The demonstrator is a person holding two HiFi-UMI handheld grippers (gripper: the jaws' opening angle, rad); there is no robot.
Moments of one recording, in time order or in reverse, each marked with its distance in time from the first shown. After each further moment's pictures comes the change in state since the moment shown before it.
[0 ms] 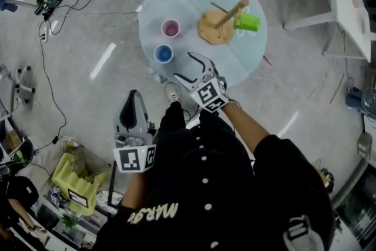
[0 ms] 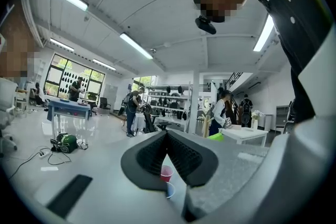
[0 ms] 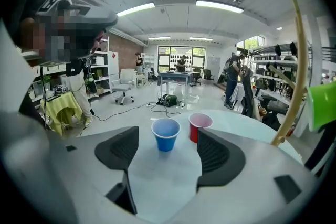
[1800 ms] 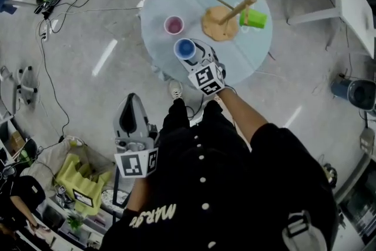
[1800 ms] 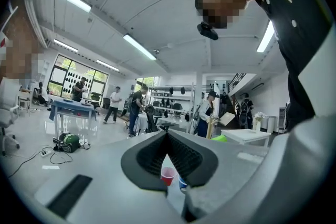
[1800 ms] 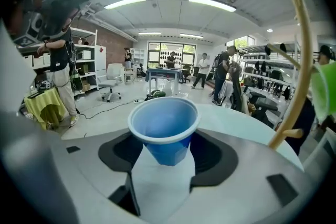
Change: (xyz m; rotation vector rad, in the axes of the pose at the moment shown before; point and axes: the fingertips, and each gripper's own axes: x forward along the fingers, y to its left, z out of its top) left arm -0.007 0.024 0.000 -0.022 -0.014 0.036; right arm 0.061 -0.034 -0.031 0.035 0.044 -0.120
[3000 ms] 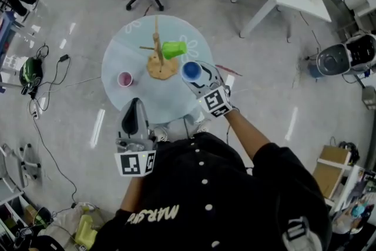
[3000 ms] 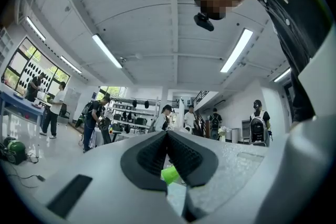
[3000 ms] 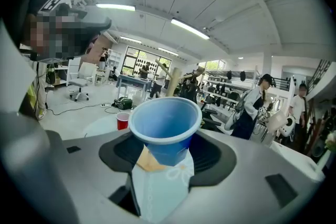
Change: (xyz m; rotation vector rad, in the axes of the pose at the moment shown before) left arm 0.074 -0.206 0.059 0.034 -0.166 -0.413; right arm -0.263 -0.168 0.016 -0.048 -0.123 -0.368
